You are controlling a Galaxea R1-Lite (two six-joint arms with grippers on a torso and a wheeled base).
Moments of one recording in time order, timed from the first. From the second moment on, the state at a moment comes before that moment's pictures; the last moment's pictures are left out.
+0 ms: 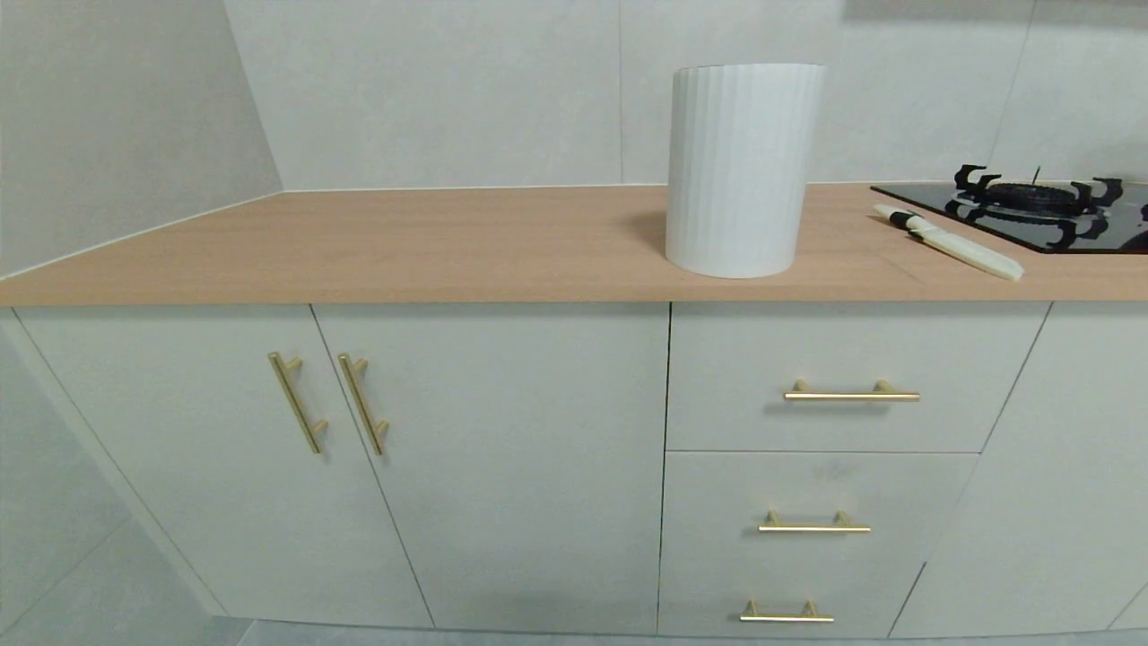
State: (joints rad) left arm 0.00 0.00 0.00 0.00 -0.01 0.01; right arm 0.00 0.00 0.00 0.00 0.02 0.01
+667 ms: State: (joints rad) left arm 0.00 0.00 0.00 0.00 -0.01 0.01; right arm 0.00 0.00 0.00 0.00 0.02 0.01
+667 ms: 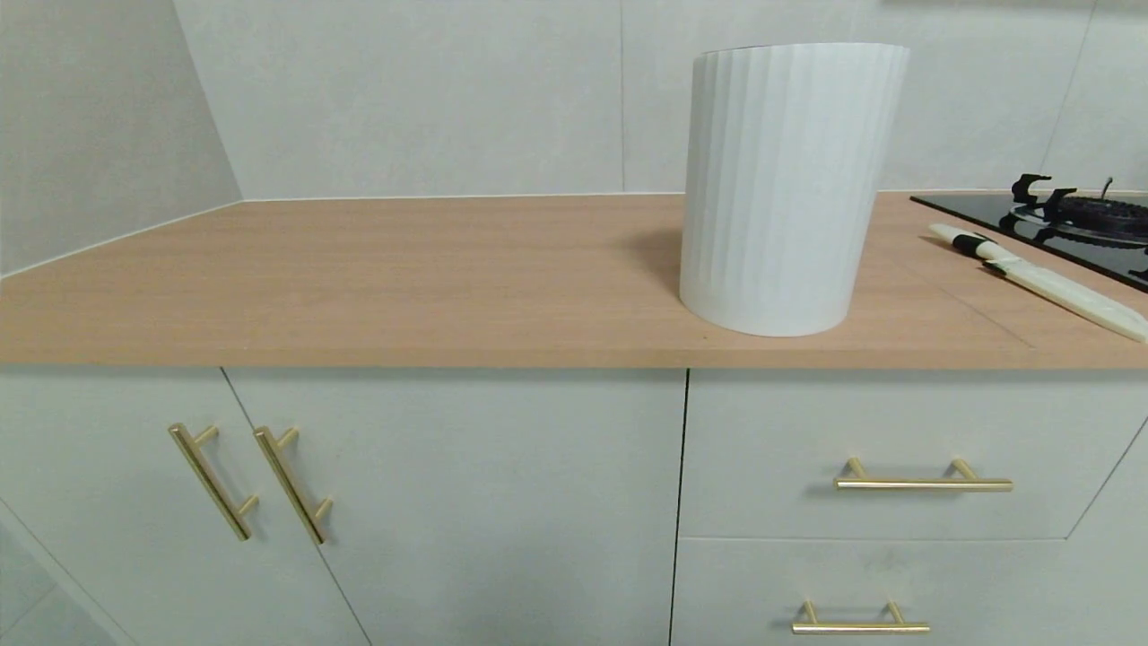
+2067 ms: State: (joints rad) left arm 0.00 0.00 0.00 0.00 -0.01 0.01; right arm 0.00 0.00 0.00 0.00 0.02 0.01
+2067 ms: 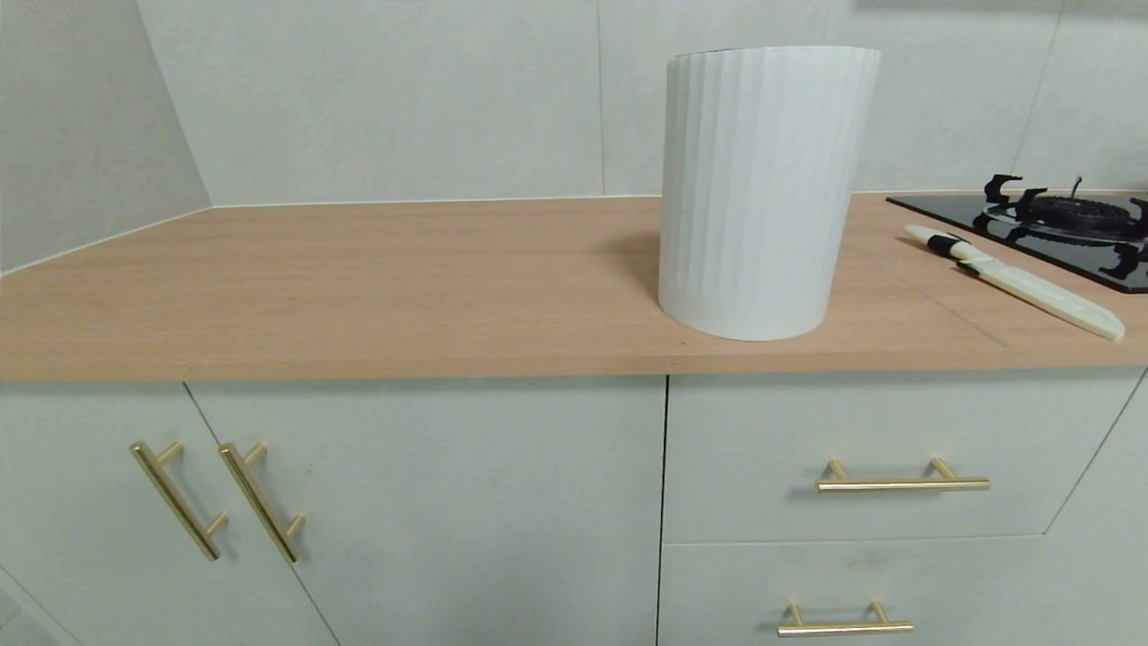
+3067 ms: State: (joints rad) left arm 0.00 0.00 0.00 0.00 -0.01 0.01; right arm 0.00 0.00 0.00 0.00 0.02 0.01
